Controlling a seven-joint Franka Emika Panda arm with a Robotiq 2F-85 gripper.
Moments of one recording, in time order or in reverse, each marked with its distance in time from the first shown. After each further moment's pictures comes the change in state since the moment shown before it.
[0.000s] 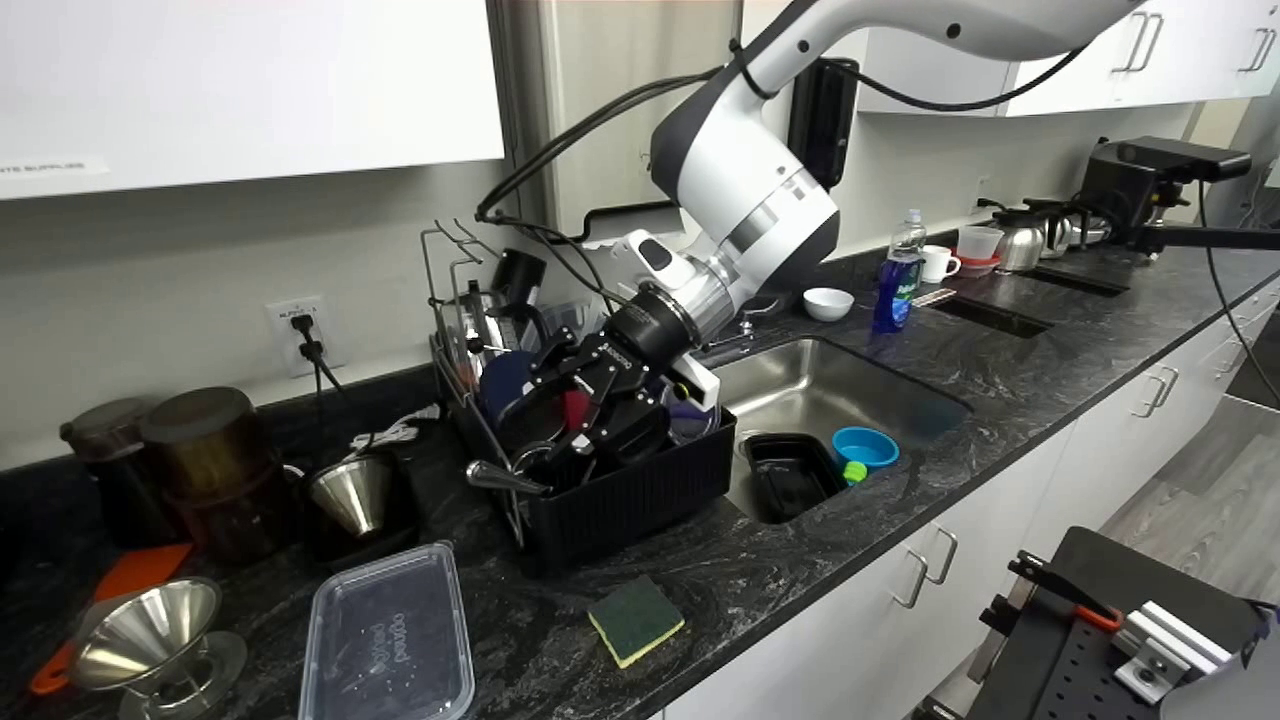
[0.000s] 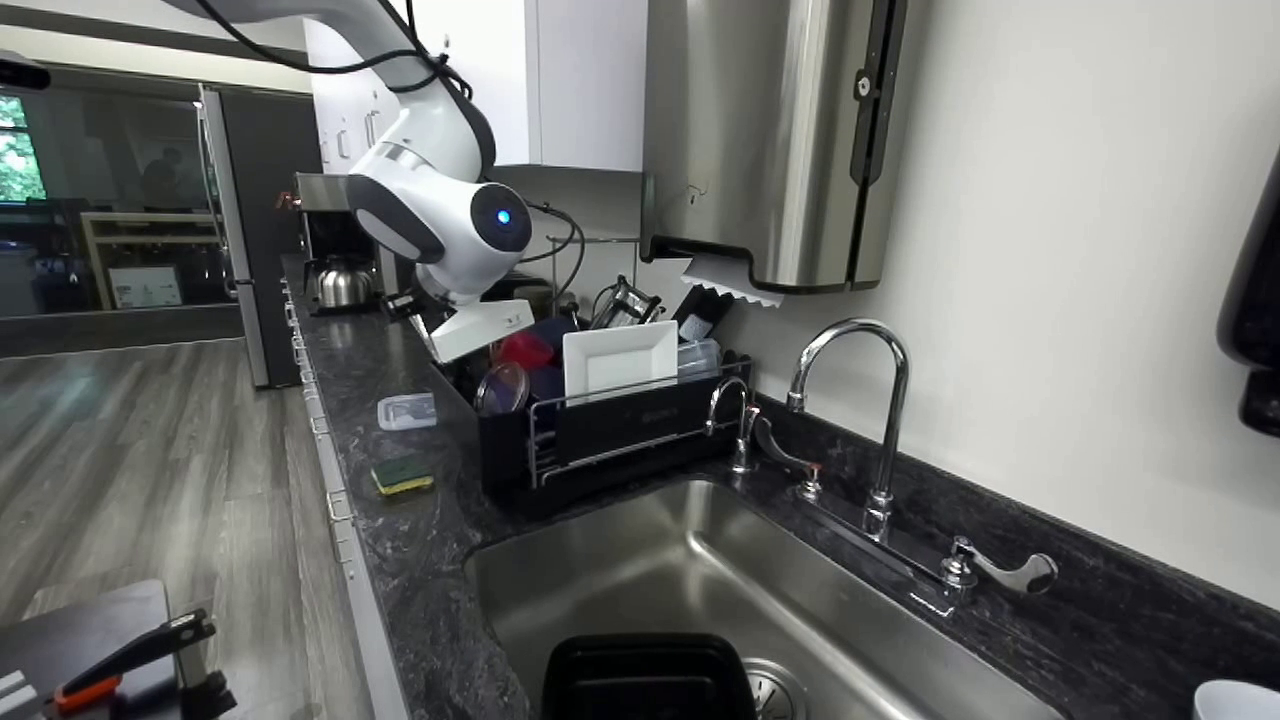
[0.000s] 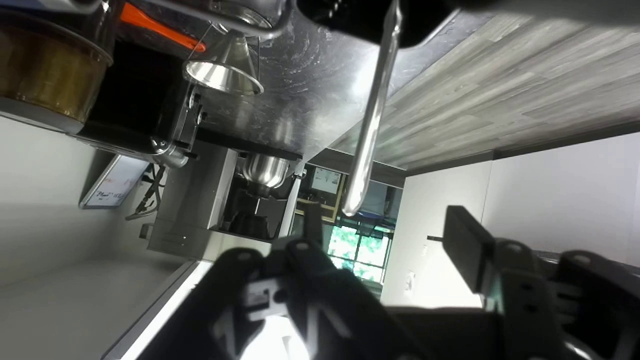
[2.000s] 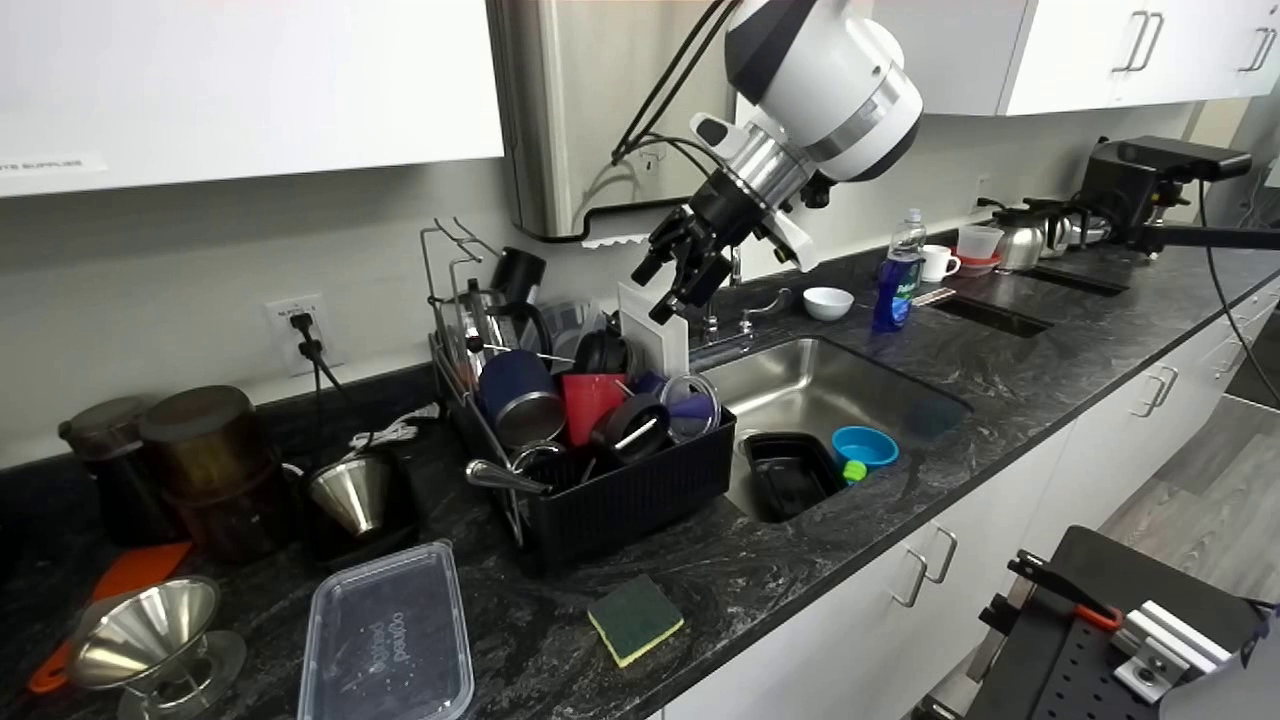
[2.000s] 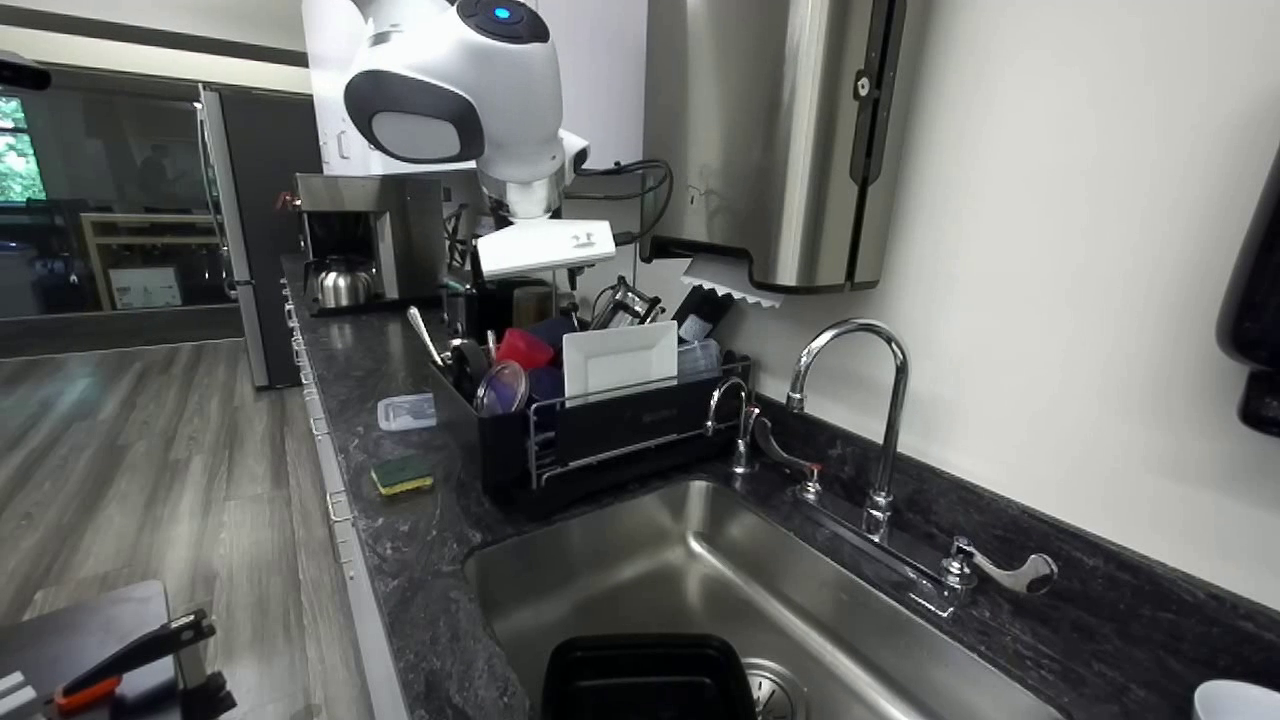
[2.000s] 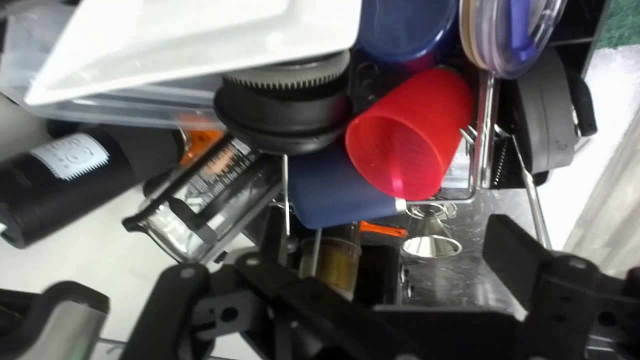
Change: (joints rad) arm -0.097 -0.217 -0.080 -0.048 -0.494 0.400 0.775
